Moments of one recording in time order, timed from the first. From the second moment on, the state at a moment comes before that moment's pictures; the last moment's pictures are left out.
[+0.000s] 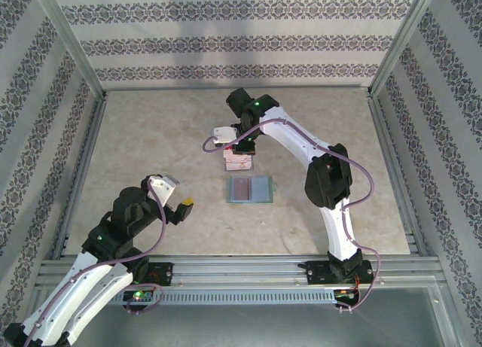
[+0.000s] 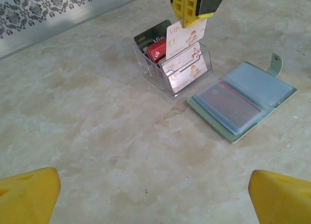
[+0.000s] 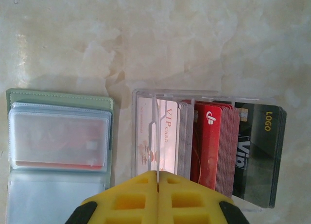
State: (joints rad) left arm -0.48 0.41 0.46 -0.51 0.03 0.15; right arm 0.61 2.15 2.04 -1.18 -0.22 -1.01
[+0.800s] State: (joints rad) left arm -0.48 0.44 0.46 -0.51 0.03 0.15; right arm 0.61 2.23 2.10 -1.23 -0.22 -1.02
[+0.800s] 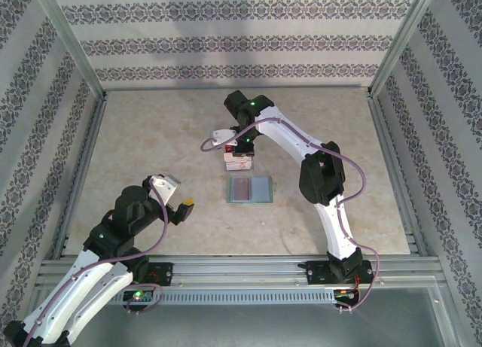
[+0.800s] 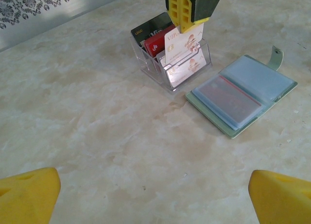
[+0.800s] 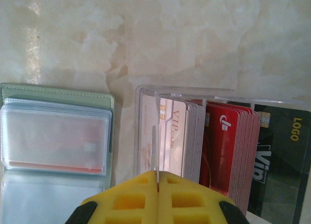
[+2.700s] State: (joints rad) left arm -0.47 0.46 0.45 -0.51 0.06 0.15; right arm 0.58 2.32 2.13 -1.21 -0.19 -1.02
